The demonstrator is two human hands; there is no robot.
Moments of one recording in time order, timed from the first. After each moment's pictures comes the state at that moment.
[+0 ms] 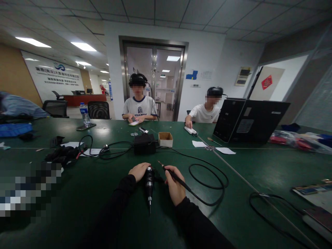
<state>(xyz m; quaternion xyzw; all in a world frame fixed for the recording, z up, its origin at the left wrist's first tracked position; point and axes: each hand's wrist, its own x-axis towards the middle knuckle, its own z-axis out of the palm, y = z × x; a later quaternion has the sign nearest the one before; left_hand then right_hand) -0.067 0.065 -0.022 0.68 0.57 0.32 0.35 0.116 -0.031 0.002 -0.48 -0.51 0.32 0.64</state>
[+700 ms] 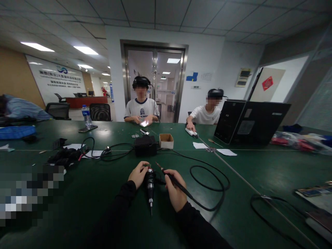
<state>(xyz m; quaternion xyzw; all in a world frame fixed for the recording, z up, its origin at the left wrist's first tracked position) -0.068 0.048 -0.032 0.62 0.55 0.43 0.36 0.115 -0.040 0.002 -0.48 -0.57 0.24 0.63</state>
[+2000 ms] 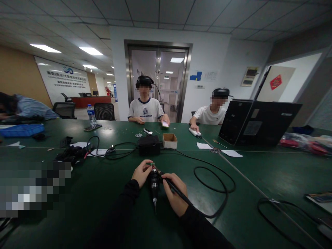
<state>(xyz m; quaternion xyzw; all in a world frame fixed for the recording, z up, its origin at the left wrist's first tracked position) -0.066 0.044 -0.028 0.59 0.43 0.51 0.46 0.111 -0.045 -0.002 -0.40 -0.70 0.16 0.56</state>
